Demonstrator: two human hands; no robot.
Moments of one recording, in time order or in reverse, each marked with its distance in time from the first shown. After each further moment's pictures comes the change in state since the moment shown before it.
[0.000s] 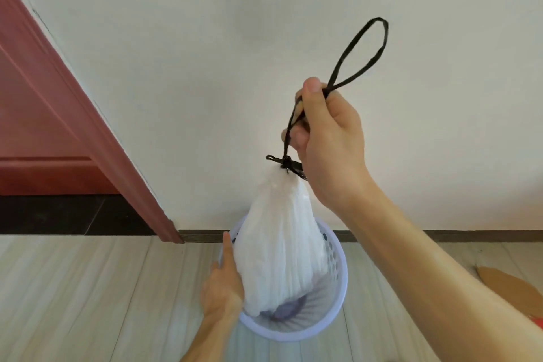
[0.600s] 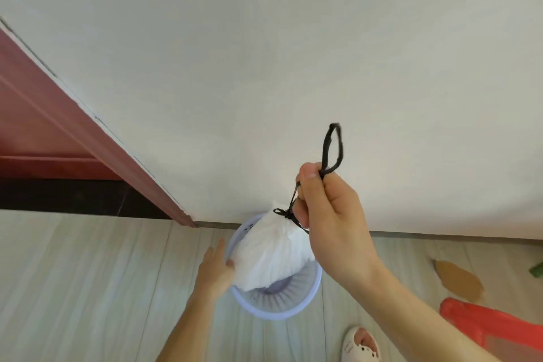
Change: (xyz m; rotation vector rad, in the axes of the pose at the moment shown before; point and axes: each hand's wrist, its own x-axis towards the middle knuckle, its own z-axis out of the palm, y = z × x) left_hand -0.029 0.037 -0.095 0.087 -0.215 0.040; right_hand 0.001 -0.124 0.010 -0.297 -0.072 0.262
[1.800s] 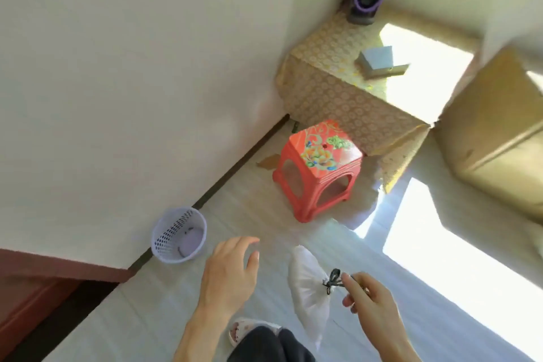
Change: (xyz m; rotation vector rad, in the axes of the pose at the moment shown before) left_hand -0.682 0.119 -0.065 0.568 -0.223 1.114; right_hand -0.673 -0.195 -0.106 0.073 0.963 0.707
